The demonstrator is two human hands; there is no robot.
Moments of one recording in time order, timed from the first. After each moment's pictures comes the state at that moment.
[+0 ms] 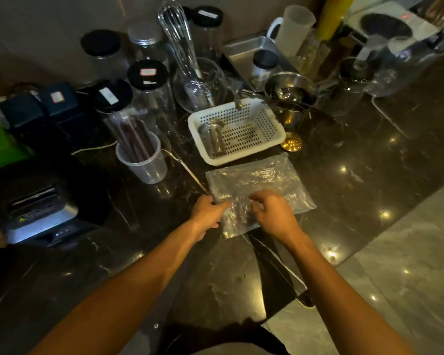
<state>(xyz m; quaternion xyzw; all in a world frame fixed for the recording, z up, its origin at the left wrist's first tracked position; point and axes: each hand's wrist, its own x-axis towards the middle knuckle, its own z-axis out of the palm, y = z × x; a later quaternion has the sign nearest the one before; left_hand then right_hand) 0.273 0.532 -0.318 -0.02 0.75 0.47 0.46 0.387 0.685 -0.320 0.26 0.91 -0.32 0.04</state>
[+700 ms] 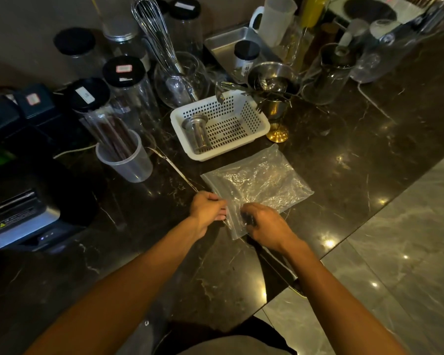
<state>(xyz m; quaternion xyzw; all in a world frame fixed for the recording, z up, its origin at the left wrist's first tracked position) 0.293 0.559 -0.328 -0.06 0.73 0.52 0.45 0.430 0.689 -0.342 0.18 0.93 -0.29 0.14</state>
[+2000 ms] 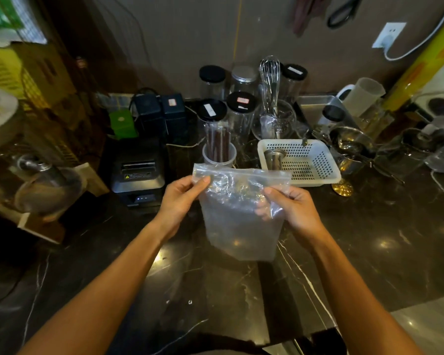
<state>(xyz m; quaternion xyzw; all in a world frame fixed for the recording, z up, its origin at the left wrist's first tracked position) 0.256 0.342 -0.233 0.09 0.67 0.72 0.17 0.349 0.588 -0.208 0.17 0.68 -0.71 -0.02</state>
